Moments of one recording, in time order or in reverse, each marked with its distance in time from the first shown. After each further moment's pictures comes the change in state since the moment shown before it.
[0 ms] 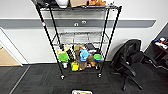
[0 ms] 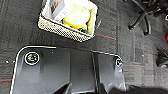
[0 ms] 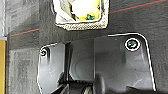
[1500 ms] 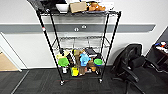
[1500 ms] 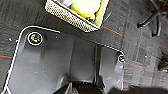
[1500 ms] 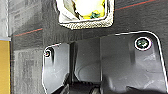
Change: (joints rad) left arm 0.110 0.017 0.016 -0.123 0.050 -0.019; right arm -0.087 0.017 0.009 0.001 0.009 0.005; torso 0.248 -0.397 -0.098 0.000
